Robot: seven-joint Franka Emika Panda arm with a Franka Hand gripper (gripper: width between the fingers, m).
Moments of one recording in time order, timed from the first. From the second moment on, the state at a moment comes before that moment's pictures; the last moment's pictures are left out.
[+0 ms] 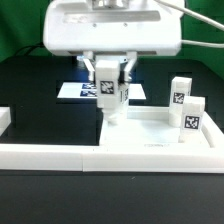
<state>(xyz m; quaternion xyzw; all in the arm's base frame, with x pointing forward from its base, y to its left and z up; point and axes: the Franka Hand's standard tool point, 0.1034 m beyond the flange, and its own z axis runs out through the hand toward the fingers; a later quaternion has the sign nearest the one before) 0.601 -0.009 0.104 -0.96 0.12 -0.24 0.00</state>
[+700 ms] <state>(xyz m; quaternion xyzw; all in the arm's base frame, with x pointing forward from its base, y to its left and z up) 0.601 -0.010 0.085 -0.97 0.12 -0.23 0.00</state>
